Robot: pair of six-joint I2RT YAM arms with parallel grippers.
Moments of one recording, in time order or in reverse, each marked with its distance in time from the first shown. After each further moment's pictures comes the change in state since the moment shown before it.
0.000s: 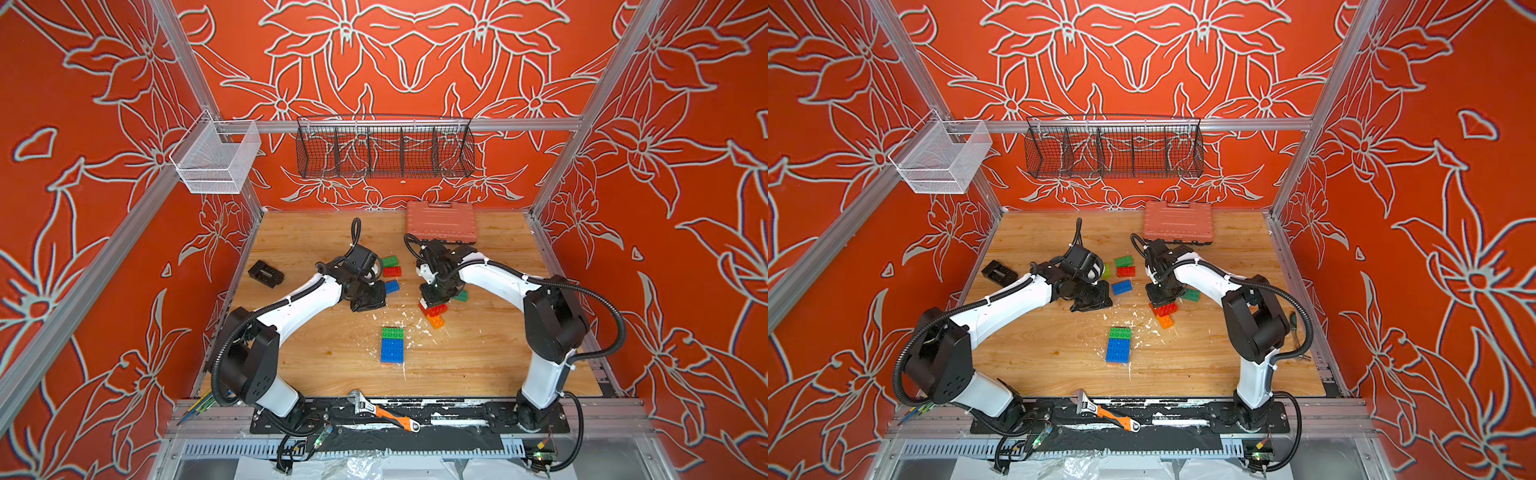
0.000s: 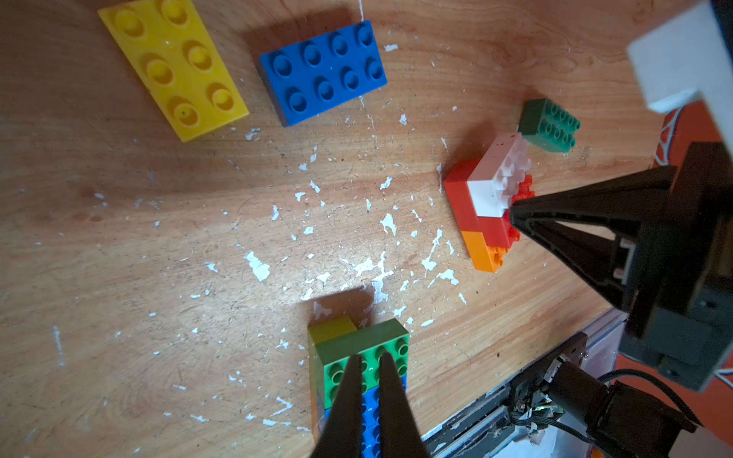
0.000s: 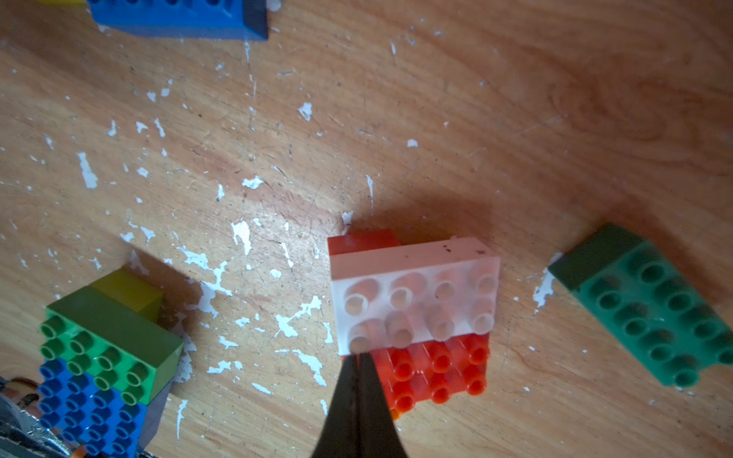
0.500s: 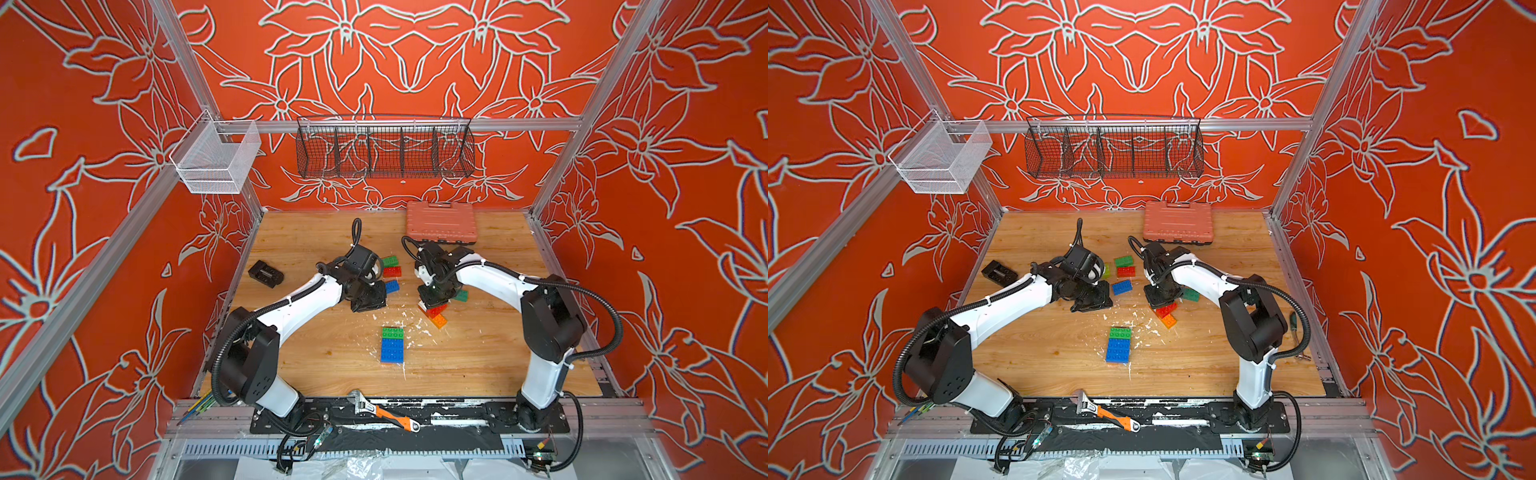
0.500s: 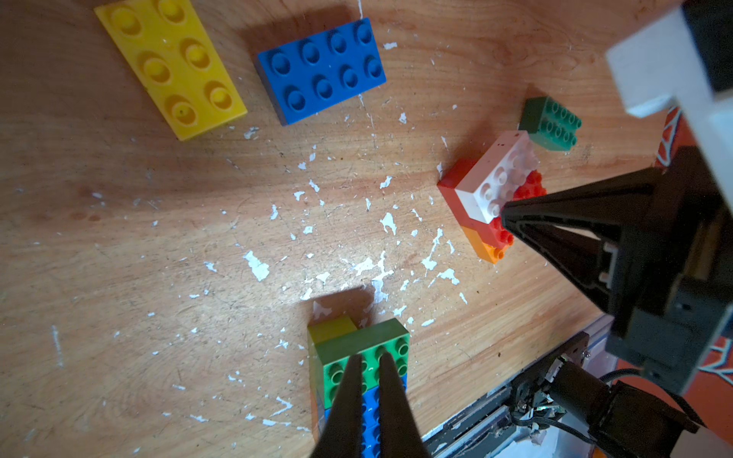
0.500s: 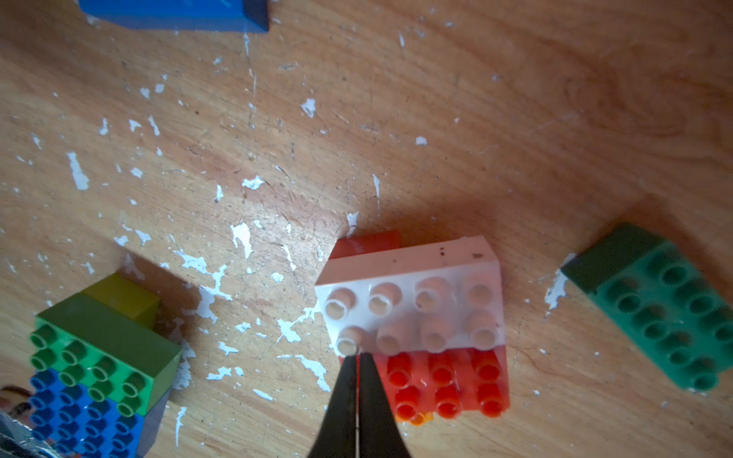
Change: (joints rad) left arm -0.005 0.001 0.000 0.000 -0.004 0.000; right arm 0.021 -0.005 0.003 0.000 0.011 0.025
